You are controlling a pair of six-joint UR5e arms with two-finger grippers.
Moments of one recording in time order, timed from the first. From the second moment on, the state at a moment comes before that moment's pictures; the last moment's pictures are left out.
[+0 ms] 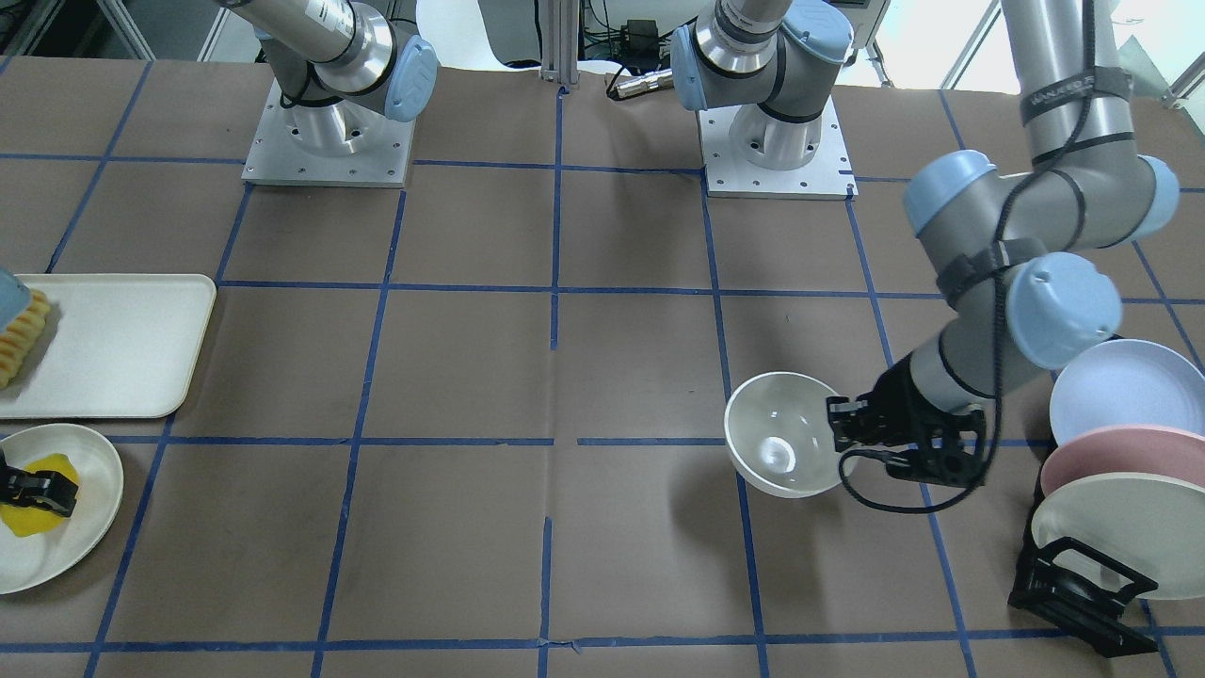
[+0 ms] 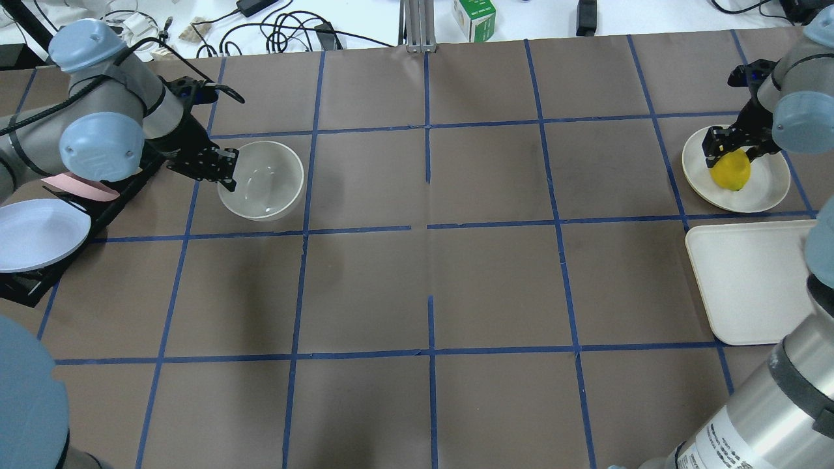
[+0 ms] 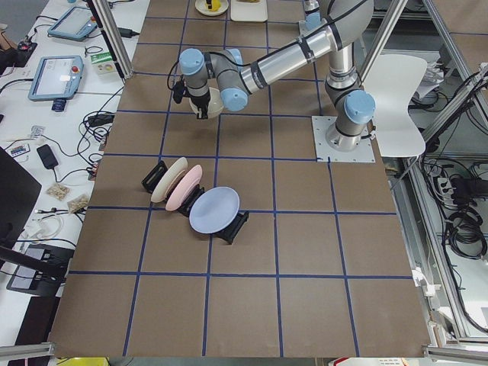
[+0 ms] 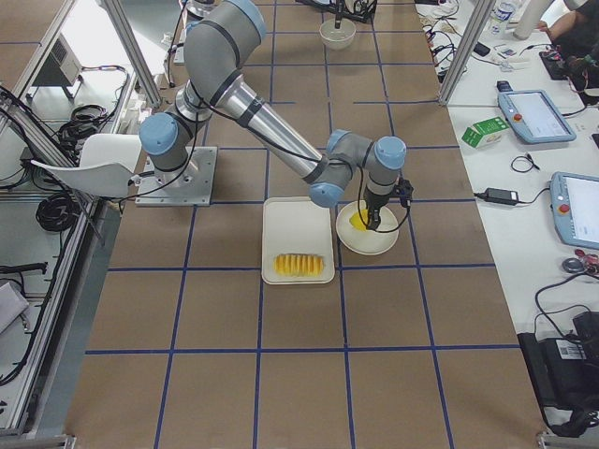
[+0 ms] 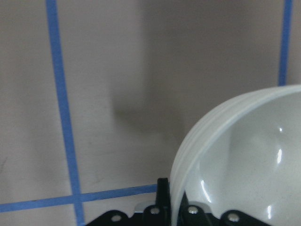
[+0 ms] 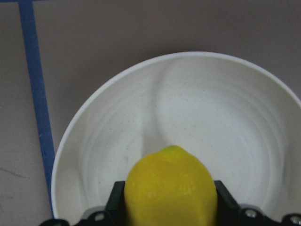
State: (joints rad) left arm -1.40 -1.92 -1.71 -1.15 1.44 0.26; right arm 1.09 -1.00 1.56 -2.18 -1.62 -0.42
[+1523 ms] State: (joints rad) left arm -1.76 -2.02 -1.71 -0.96 1.40 -0.17; right arm 1.56 -1.26 1.51 -1.88 -1.46 0.18
